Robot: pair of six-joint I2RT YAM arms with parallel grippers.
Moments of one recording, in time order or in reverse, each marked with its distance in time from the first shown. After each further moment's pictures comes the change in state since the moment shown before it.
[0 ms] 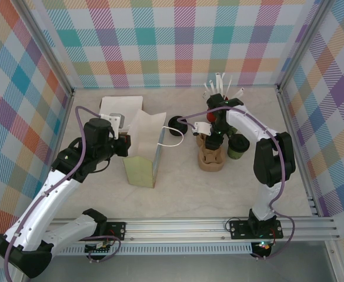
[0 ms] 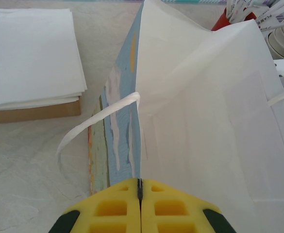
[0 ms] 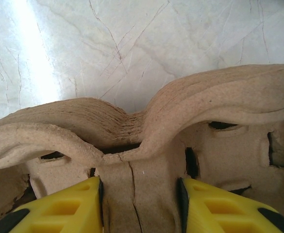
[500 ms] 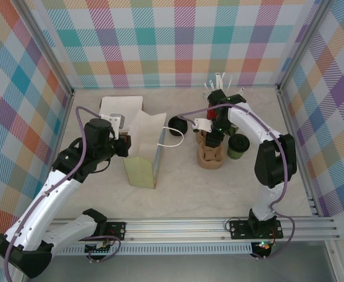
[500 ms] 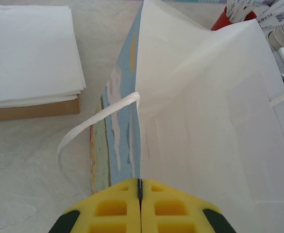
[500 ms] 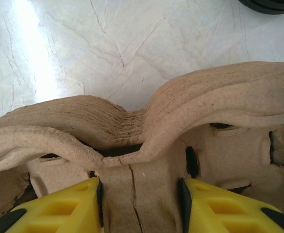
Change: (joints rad) left arm 0.000 0.000 -0.011 0.003 0.008 -0.007; right arm 0.000 -0.018 0.064 -0.066 -0.016 0.003
